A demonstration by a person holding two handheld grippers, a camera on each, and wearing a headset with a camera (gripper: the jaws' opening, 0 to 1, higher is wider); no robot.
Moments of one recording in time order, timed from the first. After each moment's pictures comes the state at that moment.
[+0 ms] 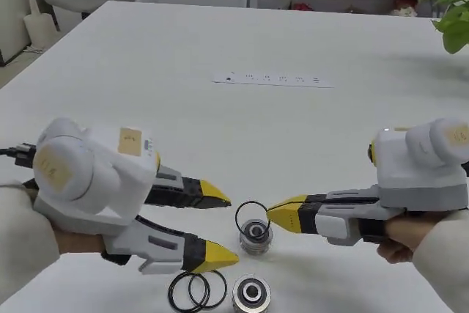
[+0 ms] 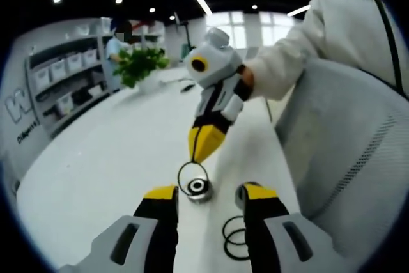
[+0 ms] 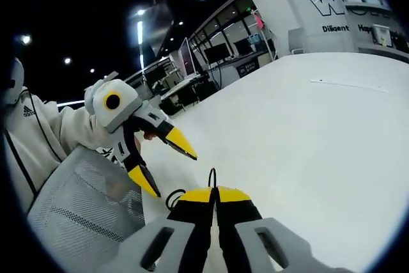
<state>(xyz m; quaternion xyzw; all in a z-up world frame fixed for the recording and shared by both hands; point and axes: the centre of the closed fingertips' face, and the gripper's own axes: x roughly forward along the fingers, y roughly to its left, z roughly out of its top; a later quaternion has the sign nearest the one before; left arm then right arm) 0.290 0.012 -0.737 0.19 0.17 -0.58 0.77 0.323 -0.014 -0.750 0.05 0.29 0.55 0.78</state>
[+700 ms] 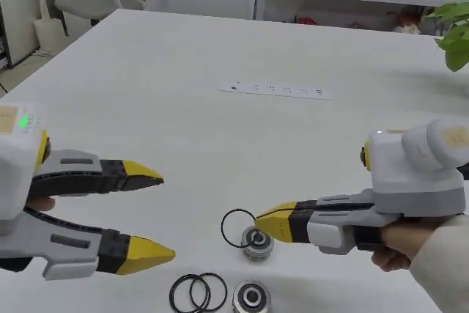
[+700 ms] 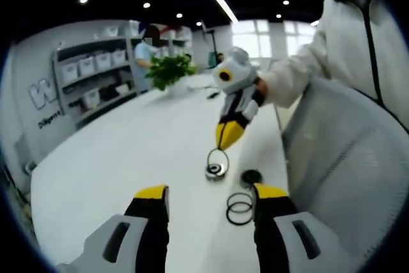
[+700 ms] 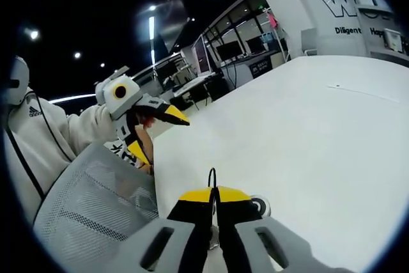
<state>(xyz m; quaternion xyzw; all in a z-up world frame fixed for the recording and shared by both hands) 0.270 0.085 -0.704 0.16 0.16 -0.51 0.83 0.306 0.002 -0.736 0.04 0.29 0.59 0.75</state>
